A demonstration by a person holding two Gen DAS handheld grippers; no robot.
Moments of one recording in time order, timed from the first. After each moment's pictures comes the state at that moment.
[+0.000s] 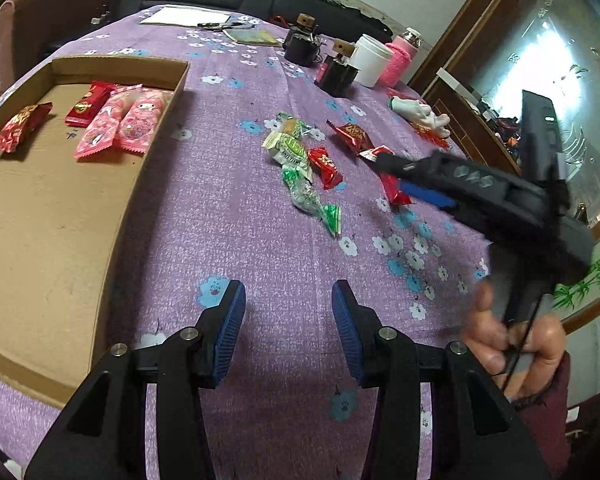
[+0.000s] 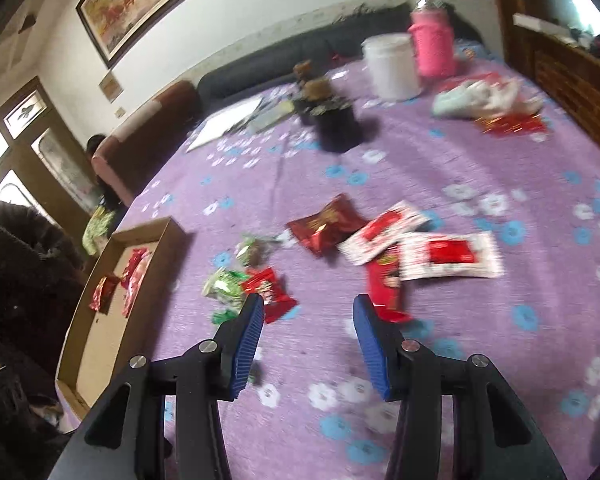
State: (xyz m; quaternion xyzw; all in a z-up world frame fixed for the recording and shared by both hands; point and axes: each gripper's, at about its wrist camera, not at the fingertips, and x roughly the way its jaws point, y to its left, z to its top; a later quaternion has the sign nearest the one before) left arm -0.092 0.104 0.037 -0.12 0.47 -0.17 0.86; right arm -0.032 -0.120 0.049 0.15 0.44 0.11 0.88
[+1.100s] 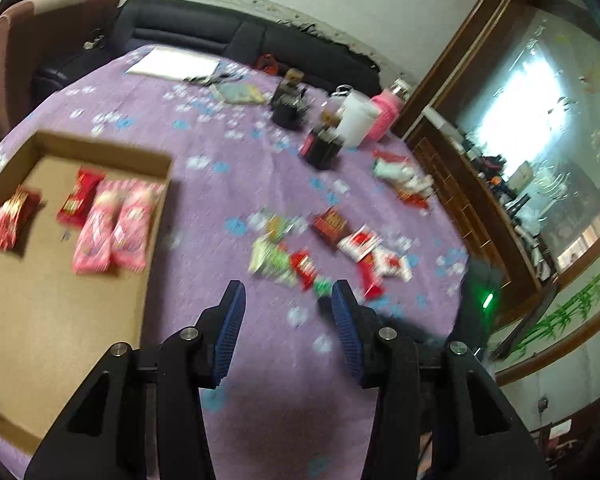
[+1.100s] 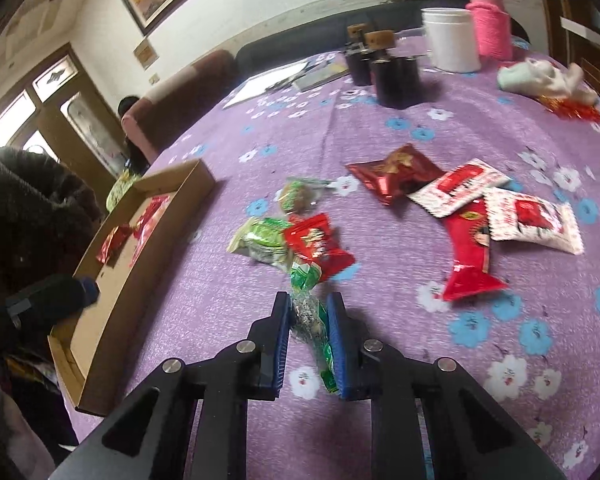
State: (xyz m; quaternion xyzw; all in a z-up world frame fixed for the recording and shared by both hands) left arm -0.035 0.115 0.102 -0.15 0.42 -0.19 0.87; right arm -0.038 -0.092 0.016 0.13 0.44 0.16 0.88
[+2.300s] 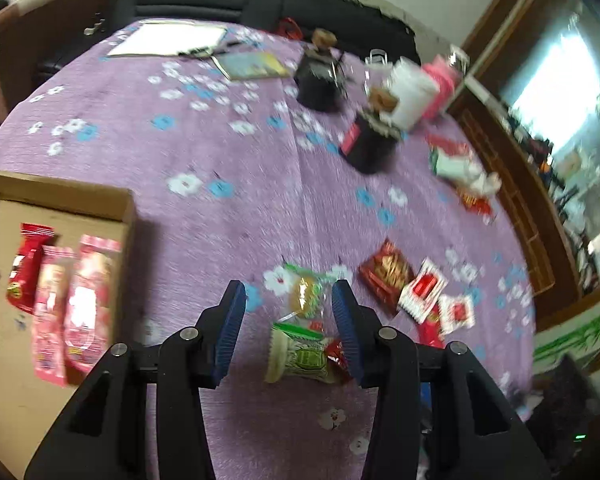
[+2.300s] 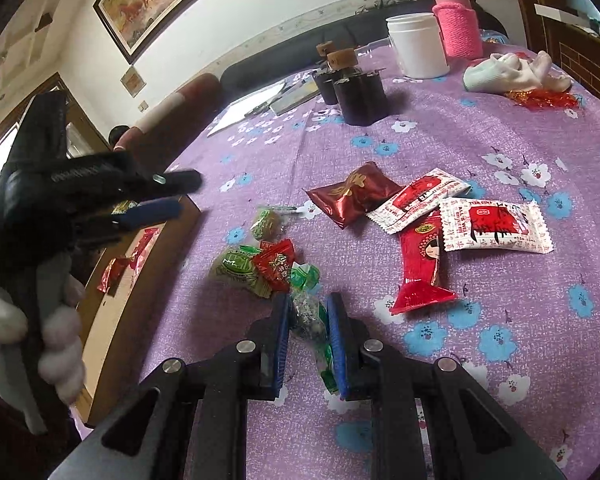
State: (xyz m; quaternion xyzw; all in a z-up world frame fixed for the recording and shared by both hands) left arm 0.073 0.070 0.053 -0.09 0.49 -0.13 0.85; right arm -0.041 -0.117 0.022 0.16 0.42 0.14 0.88
